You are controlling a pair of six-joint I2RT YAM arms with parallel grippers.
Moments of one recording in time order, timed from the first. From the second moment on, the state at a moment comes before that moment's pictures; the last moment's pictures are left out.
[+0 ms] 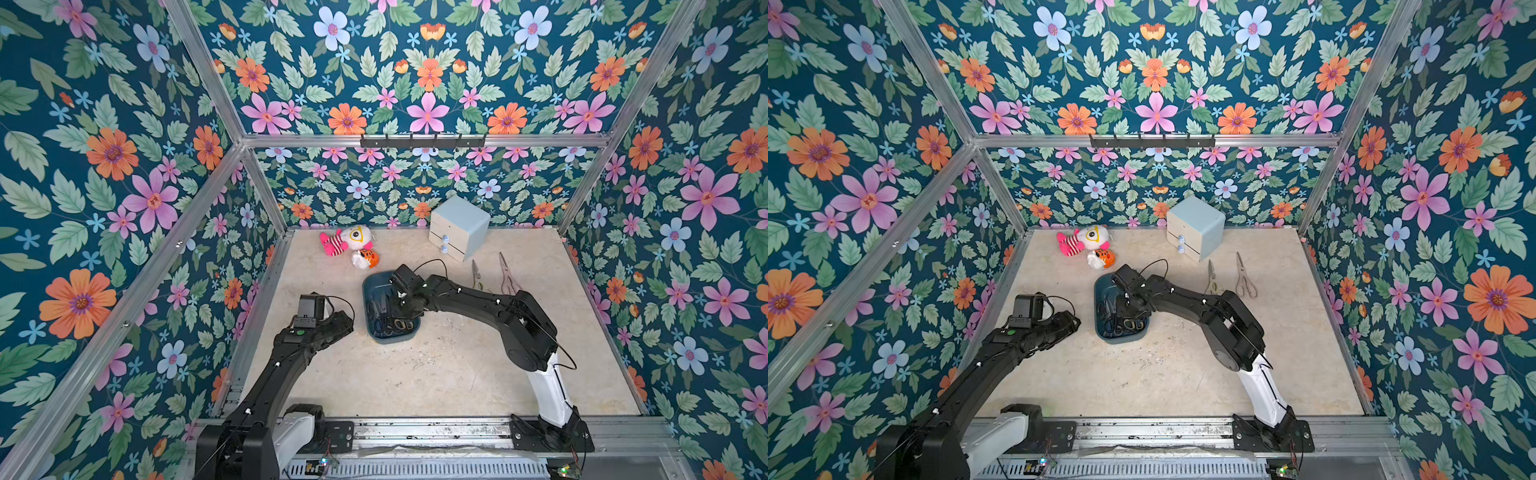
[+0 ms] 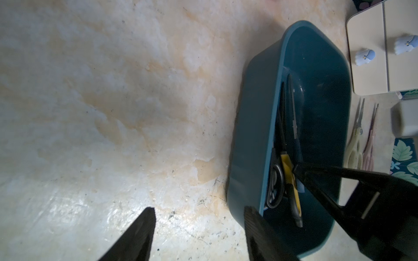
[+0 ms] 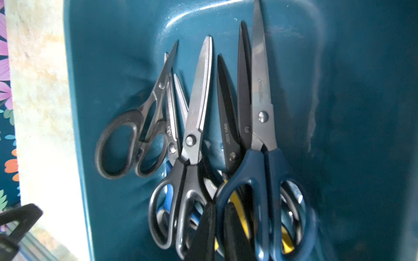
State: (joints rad) left arm -0.11 1.04 0.58 -0.49 0.22 -0.60; right arm 0.90 2.14 1.67 -0.59 -0.09 0.72
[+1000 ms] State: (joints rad) left arm -0.10 1.18 0.70 -0.49 0.22 -0.55; right arm 0.71 1.90 1.61 -0.65 0.02 0.77
